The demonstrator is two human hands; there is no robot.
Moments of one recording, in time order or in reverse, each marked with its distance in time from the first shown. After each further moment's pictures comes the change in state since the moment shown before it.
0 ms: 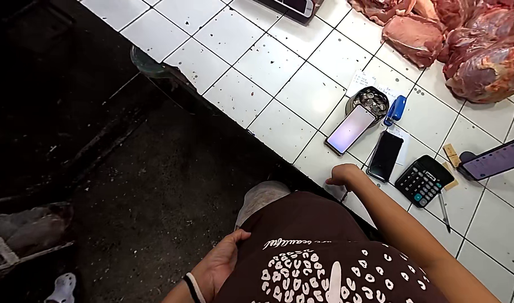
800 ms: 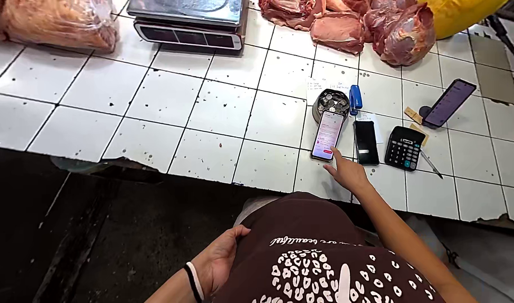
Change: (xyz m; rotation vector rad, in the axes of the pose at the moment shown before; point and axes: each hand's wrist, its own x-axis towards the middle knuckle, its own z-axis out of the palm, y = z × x) left_hand -0.007 0.169 0.056 0.587 0.028 -0.017; right_hand -0.003 0.008 0.015 0.731 0.630 0.204
